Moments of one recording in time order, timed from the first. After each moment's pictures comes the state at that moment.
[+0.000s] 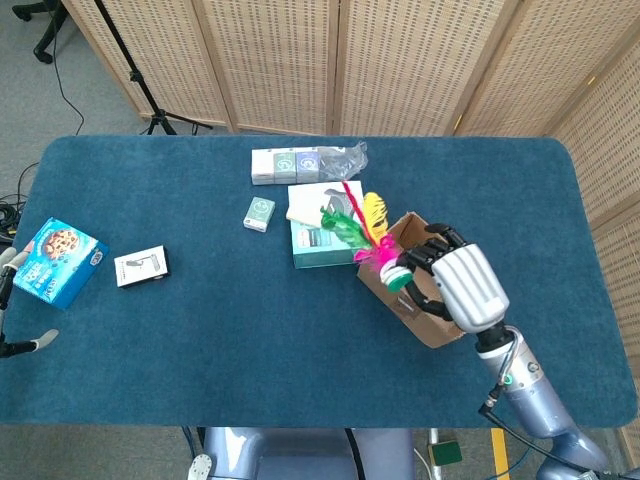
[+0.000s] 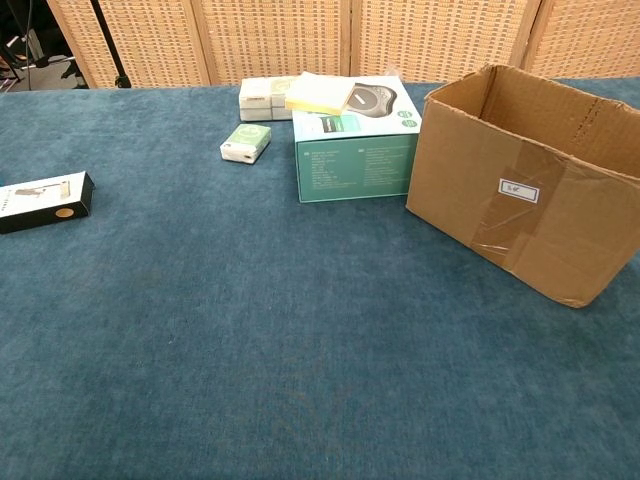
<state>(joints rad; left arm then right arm) -0.12 -1.00 -0.11 -1.72 1.33 1.39 -0.11 0.48 -1.06 0.33 -2.04 -1.44 1.23 -0.19</state>
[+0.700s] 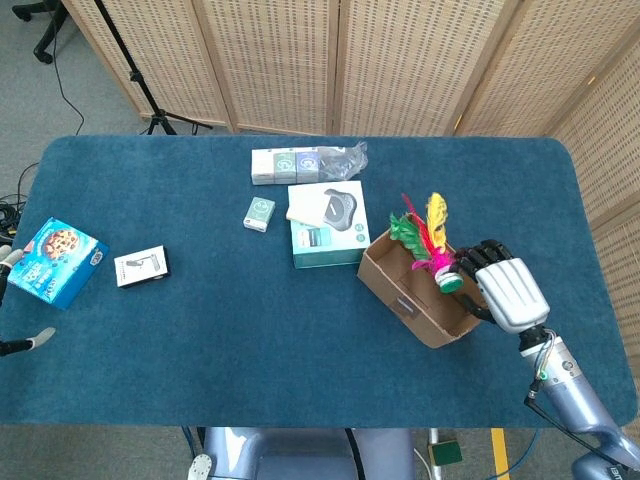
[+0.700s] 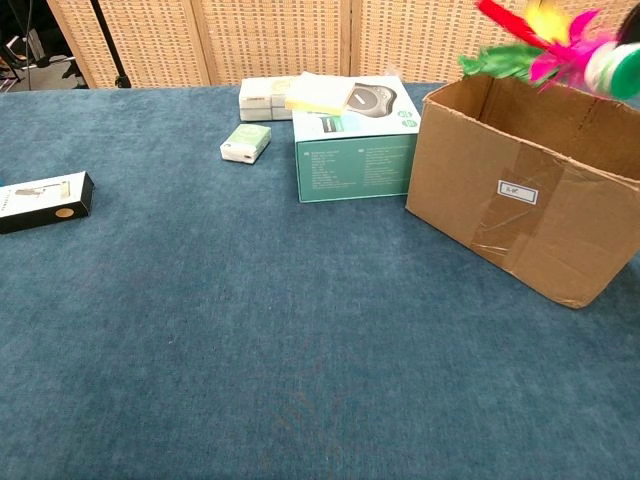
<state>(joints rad) -0.12 -0.99 -0.11 -1.73 1.33 1.39 -0.14 0.43 -1.05 0.17 -1.77 -1.47 1.17 -0.15</state>
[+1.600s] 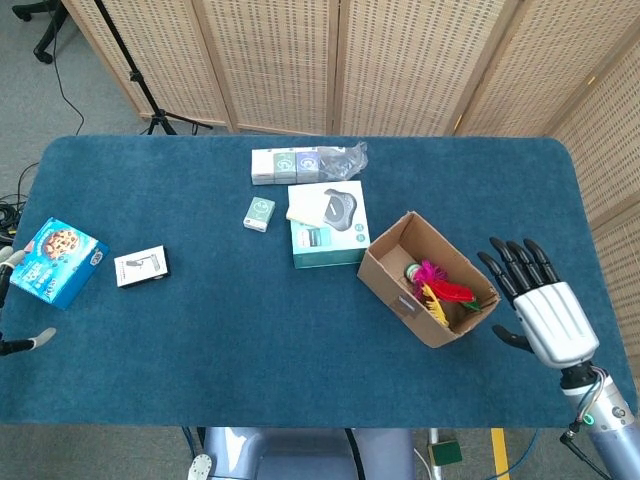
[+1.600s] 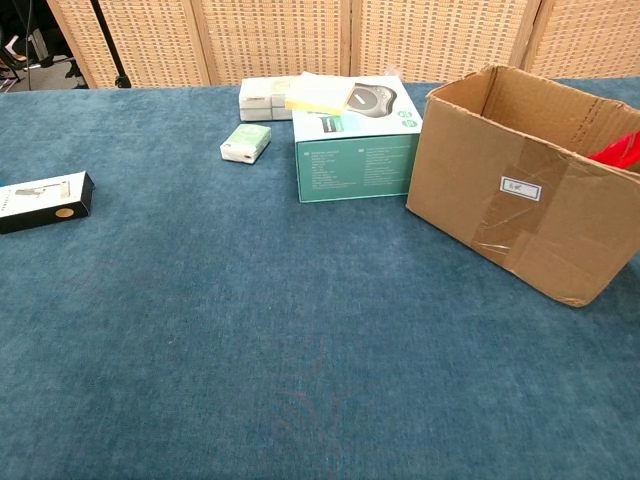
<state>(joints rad) -0.13 -0.99 -0.12 -1.72 1.31 1.37 -0.12 0.28 -0.91 0.09 -1.86 -1.65 1.40 -0.14</state>
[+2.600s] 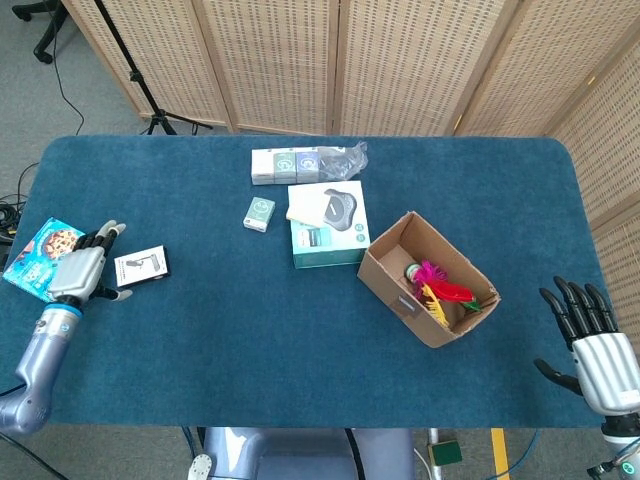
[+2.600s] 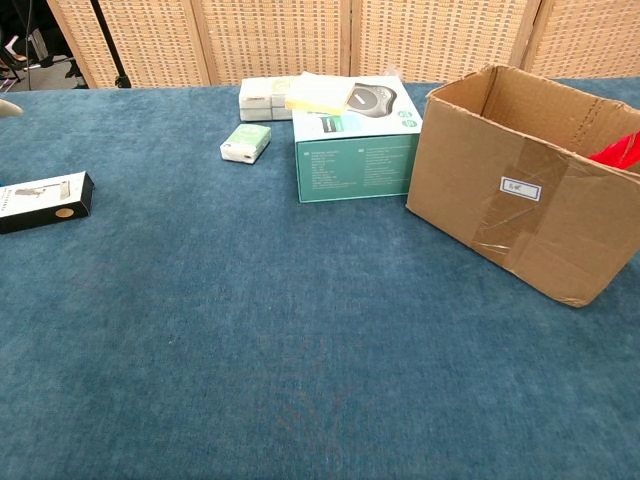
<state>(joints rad) -0.51 -1.31 -0.22 -1.34 1.02 0.84 0.04 0.09 -1.07 0.01 -1.57 -1.69 1.64 0.06</state>
